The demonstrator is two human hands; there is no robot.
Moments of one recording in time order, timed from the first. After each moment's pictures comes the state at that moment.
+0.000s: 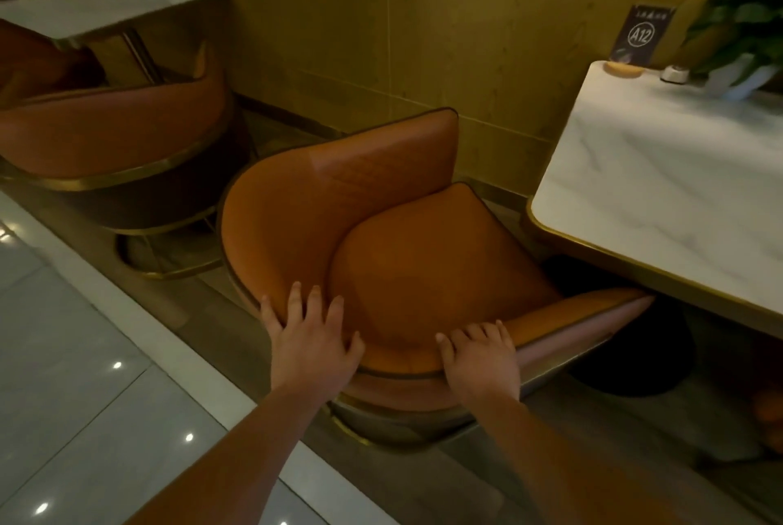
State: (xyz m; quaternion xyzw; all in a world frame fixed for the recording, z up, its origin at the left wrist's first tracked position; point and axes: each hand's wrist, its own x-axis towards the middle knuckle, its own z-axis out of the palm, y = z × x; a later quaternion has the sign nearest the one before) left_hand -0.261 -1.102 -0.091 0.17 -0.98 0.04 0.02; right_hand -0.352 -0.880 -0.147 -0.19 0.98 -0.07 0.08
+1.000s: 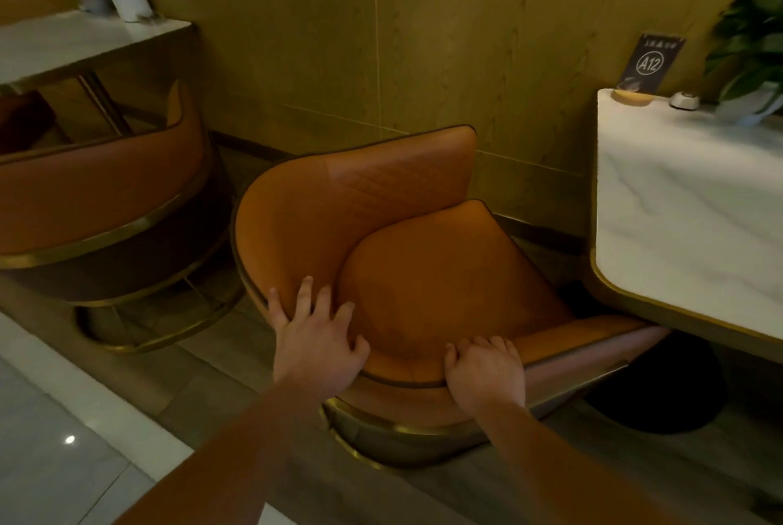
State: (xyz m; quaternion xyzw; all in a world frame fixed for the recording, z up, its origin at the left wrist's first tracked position) left_hand -0.391 -1.250 -0.089 0.09 -0.99 0.03 0.03; right_hand -0.444 -1.017 -0.149 -0.11 0.99 -0.05 0.03
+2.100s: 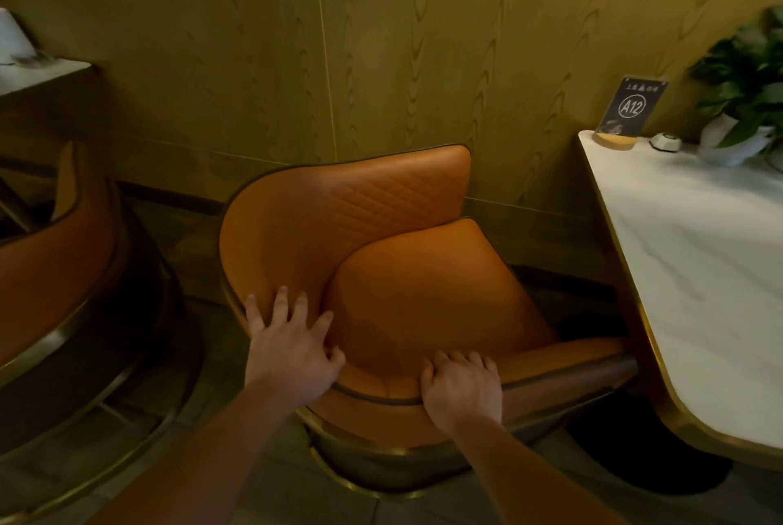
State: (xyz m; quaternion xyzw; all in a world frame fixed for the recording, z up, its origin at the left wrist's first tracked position) left_hand -0.639 -1.367 -0.086 0.01 -1.00 0.10 -0.01; right_hand -0.641 -1.128 -0.147 -0.03 1.00 -0.07 0.05
